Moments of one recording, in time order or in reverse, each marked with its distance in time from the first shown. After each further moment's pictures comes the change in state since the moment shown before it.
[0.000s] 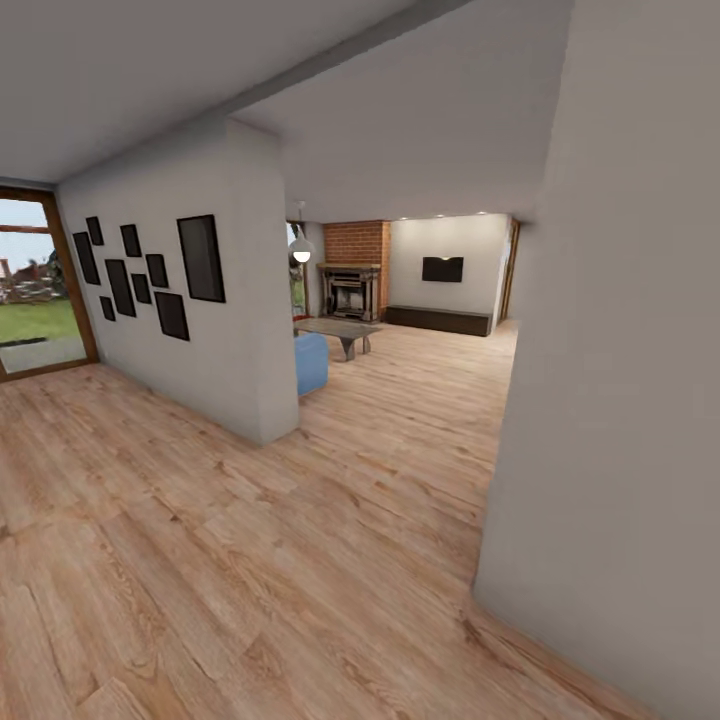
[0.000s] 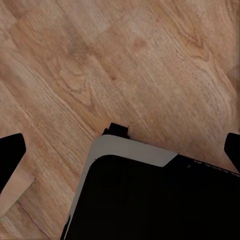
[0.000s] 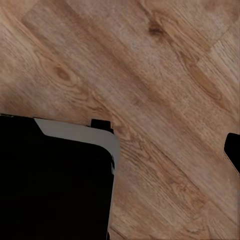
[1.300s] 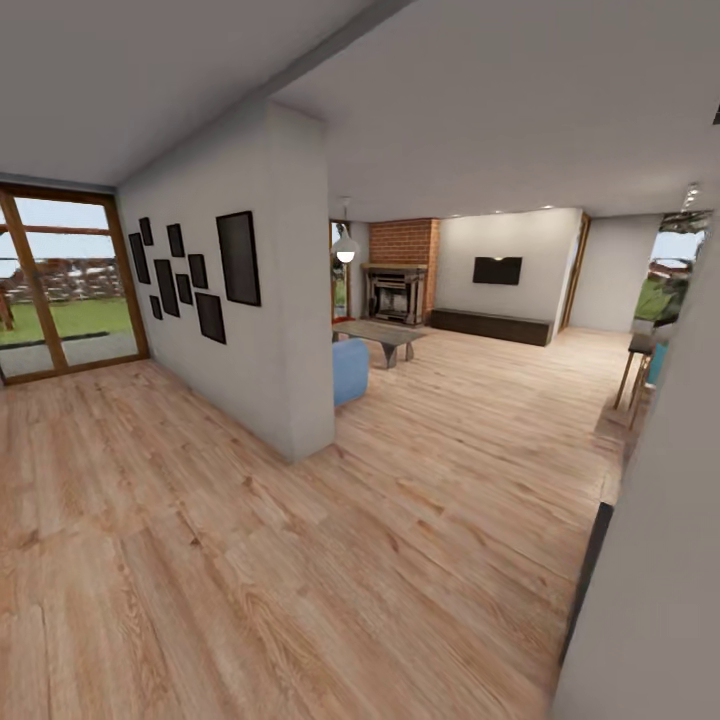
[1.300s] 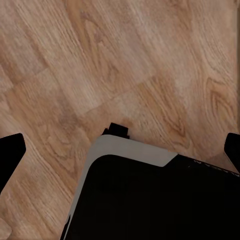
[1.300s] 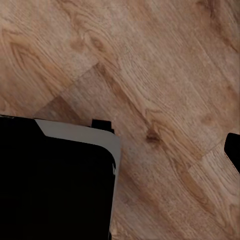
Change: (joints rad) left arm 0.000 0.000 0.000 0.000 0.000 0.000 0.000; right arm 0.000 0.001 -0.004 0.000 -0.008 -0.001 -0.001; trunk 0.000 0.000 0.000
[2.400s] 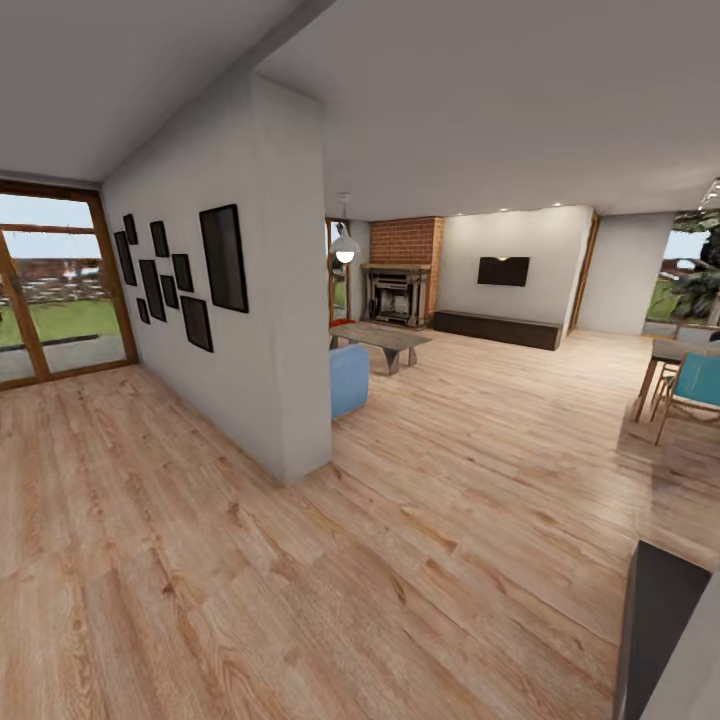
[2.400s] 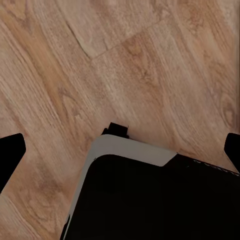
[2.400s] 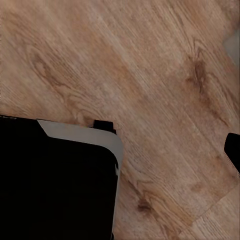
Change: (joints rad) left arm 0.000 -0.001 -0.001 0.001 0.000 0.000 0.000; right arm 0.000 0.008 0.000 0.000 0.000 -0.001 -0.006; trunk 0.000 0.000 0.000
